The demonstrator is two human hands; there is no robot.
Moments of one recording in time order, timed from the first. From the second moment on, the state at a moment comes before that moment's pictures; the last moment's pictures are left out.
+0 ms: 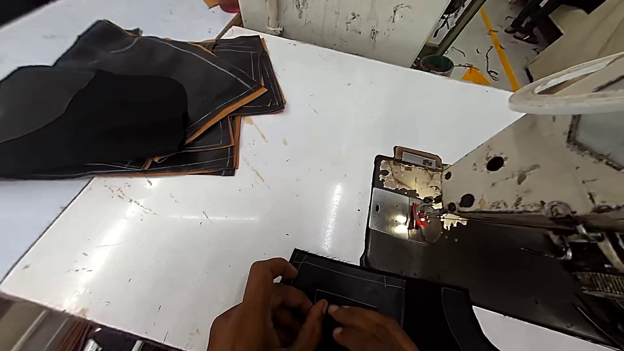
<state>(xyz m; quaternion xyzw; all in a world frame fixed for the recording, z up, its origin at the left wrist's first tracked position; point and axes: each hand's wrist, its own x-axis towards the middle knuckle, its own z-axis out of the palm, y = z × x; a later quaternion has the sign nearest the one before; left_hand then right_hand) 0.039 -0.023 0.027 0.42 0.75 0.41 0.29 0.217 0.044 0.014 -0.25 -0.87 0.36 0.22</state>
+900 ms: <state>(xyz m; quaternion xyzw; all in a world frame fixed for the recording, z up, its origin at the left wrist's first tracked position) 0.024 -0.052 0.007 0.70 0.61 0.35 0.09 0.259 0.046 0.019 -0.29 -0.92 0.22 0.16</state>
